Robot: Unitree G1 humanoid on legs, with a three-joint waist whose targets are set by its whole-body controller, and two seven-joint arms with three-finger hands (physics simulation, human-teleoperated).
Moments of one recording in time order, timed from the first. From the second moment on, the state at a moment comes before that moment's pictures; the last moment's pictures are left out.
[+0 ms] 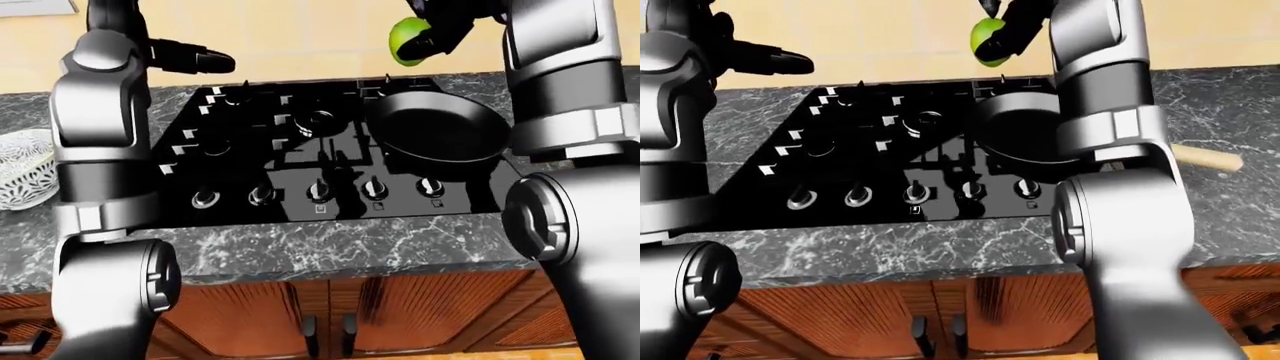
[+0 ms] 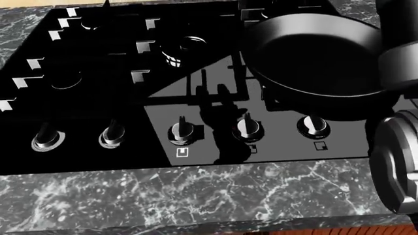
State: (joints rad) left arm -1.22 0.47 0.17 0.42 0.13 0.72 -0.04; right arm -1.59 -0.39 -0.04 0.87 -0.61 0.44 0.68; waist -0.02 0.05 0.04
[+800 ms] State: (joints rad) left arm -1.24 0.47 0.17 0.42 0.12 0.71 -0.04; right arm -1.63 -0.39 -0.05 0.87 -0.61 0.43 0.67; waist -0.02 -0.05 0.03
